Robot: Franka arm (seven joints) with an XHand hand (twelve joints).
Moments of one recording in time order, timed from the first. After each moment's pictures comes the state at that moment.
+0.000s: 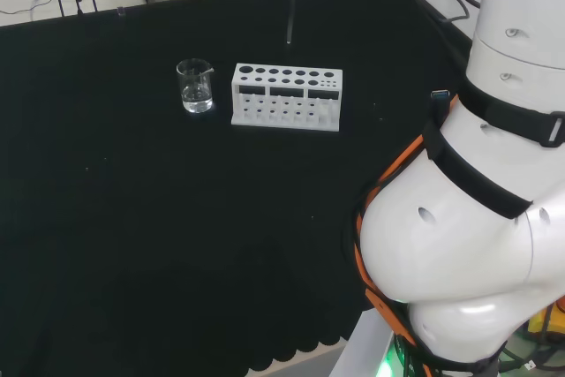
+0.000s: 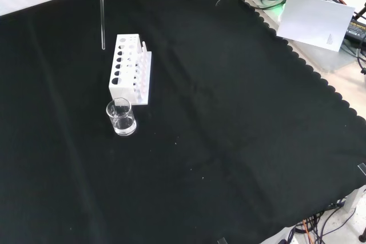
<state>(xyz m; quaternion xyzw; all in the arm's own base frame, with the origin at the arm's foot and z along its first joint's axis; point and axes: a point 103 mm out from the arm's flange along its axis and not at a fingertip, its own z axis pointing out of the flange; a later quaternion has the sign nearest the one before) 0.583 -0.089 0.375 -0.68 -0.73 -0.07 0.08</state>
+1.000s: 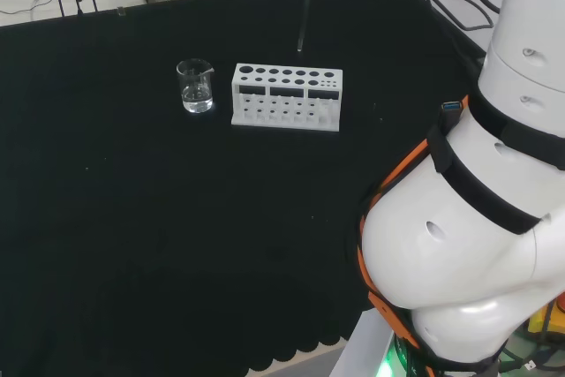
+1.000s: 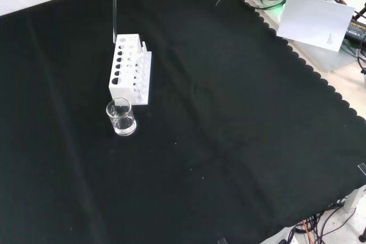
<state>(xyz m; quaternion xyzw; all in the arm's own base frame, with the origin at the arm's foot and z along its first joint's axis) 0.541 -0.103 0.377 -0.68 -0.72 -0.08 0.08</state>
